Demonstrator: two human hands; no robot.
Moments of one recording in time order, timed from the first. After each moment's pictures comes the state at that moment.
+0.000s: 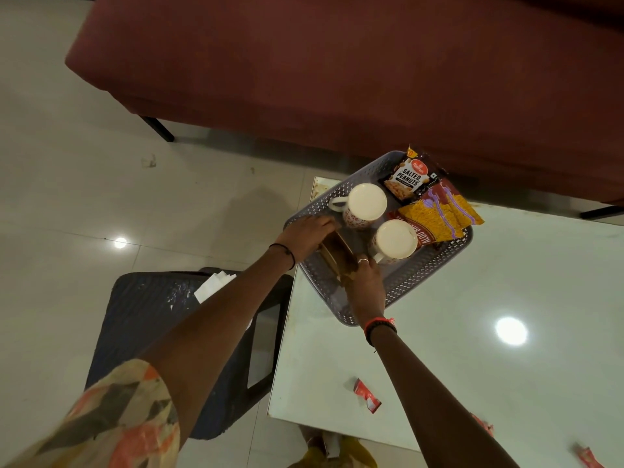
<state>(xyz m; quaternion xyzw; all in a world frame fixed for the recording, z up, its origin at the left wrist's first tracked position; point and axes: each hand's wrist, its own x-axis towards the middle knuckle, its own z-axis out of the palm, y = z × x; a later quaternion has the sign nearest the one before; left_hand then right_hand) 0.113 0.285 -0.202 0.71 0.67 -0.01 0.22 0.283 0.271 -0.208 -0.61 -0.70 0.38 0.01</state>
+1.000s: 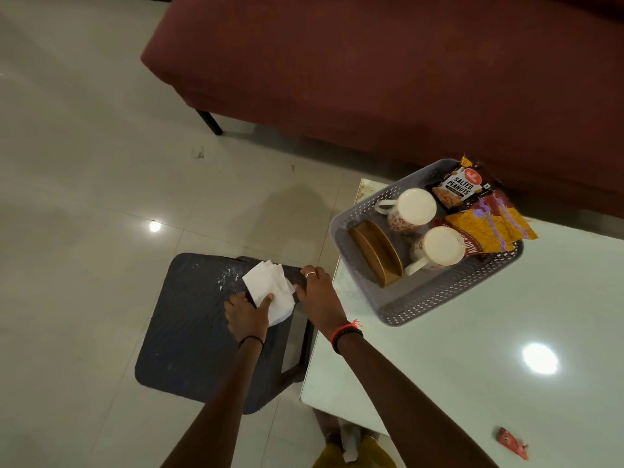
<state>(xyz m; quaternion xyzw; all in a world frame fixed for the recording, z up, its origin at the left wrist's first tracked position) 0.099 0.066 -0.223 -0.02 0.95 0.21 0.24 0.185 0.177 -0.201 -0.40 -0.78 0.47 -0.04</state>
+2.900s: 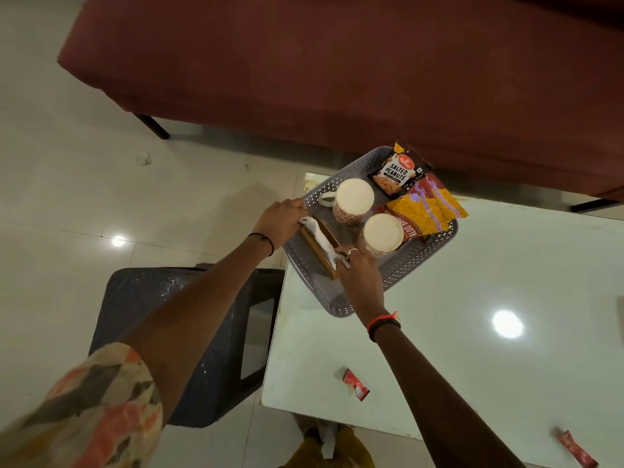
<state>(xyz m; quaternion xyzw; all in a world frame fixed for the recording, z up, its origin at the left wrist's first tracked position) 0.096 0.282 -0.178 0.65 0.74 -0.01 0.20 0.296 0.281 -0.184 -0.52 -0.75 0.40 0.10</state>
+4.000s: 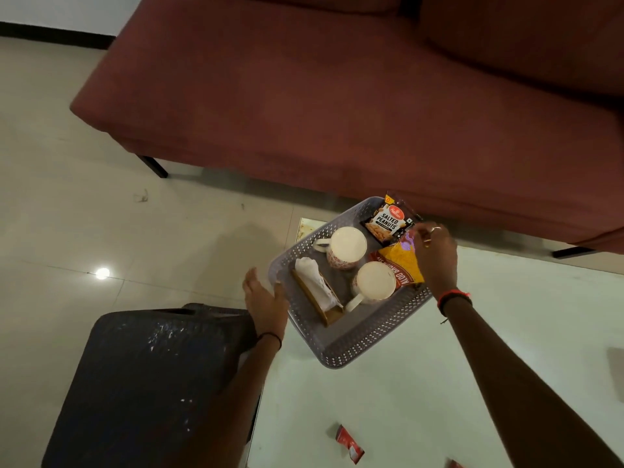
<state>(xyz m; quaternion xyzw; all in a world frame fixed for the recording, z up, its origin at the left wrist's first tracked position) 0.153 0.231 -0.206 0.12 0.87 0.42 0.23 0.345 0.446 -0.157 -0.59 -0.73 0.27 0.20</state>
